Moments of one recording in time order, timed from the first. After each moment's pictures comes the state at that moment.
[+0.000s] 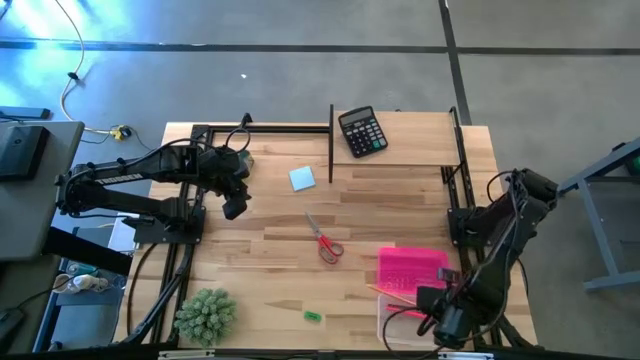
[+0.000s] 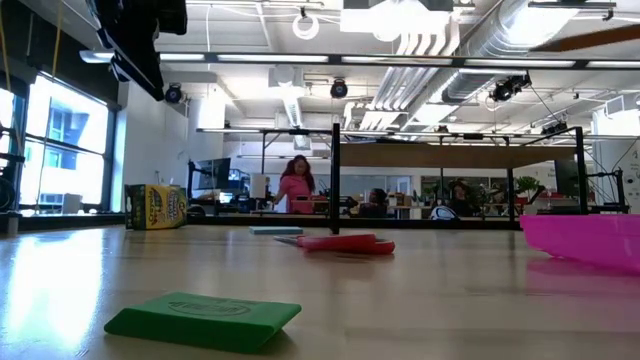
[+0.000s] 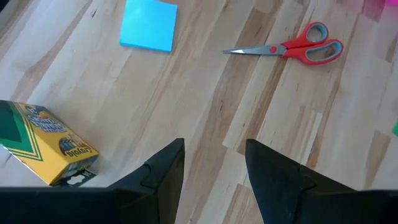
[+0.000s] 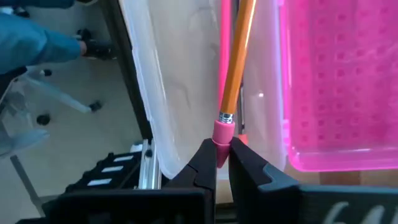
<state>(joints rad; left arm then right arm) 0.32 0.96 0.96 -1.04 0.00 -0.26 0.99 1.56 1.28 -1.07 -0.02 1.21</state>
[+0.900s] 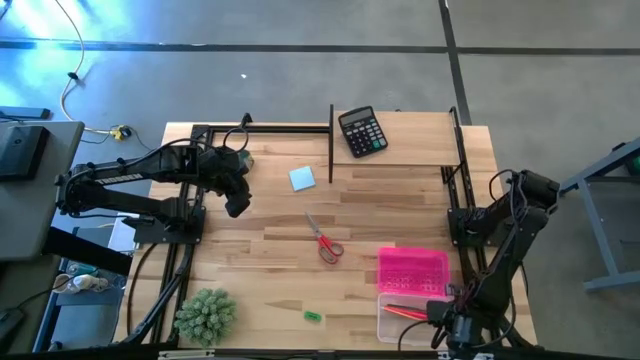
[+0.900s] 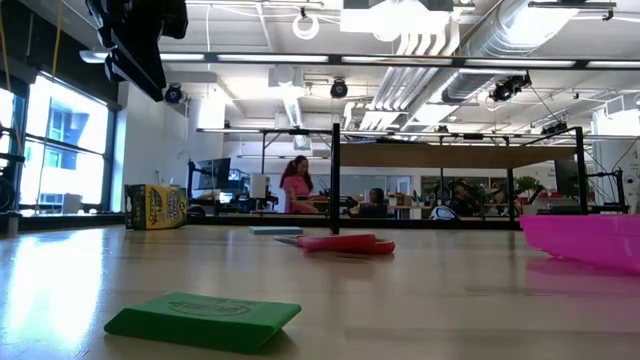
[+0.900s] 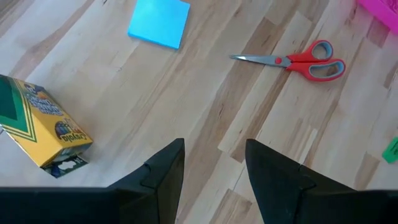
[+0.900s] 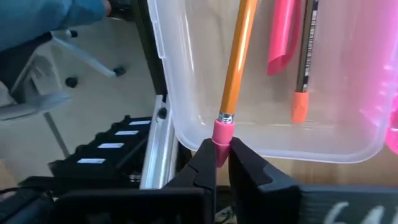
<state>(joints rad) 0.32 0.96 0.96 -1.04 -0.02 -0.39 1.11 1.56 1.04 -0.74 -0.16 1.30</state>
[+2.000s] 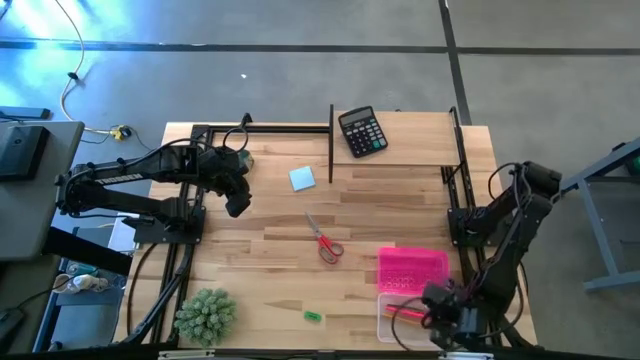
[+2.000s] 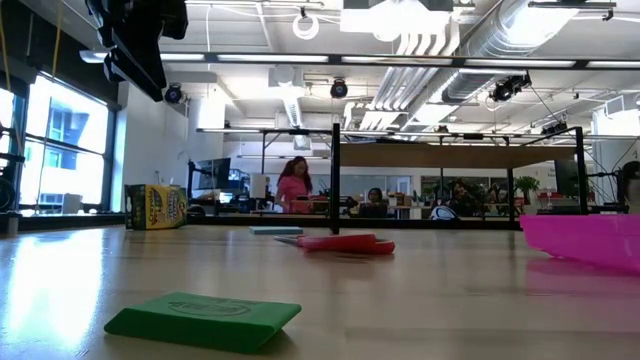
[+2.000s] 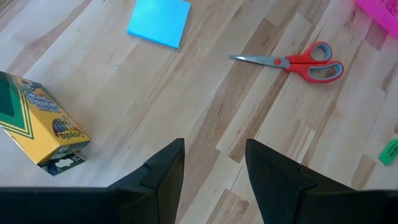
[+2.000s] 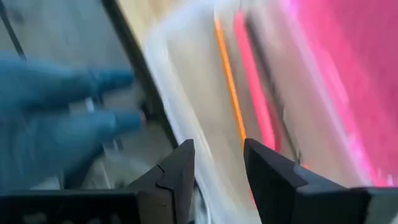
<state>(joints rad) 0.32 0.96 0.96 -1.04 -0.01 -0.41 1.08 1.47 1.04 -0.71 0.20 1.58</state>
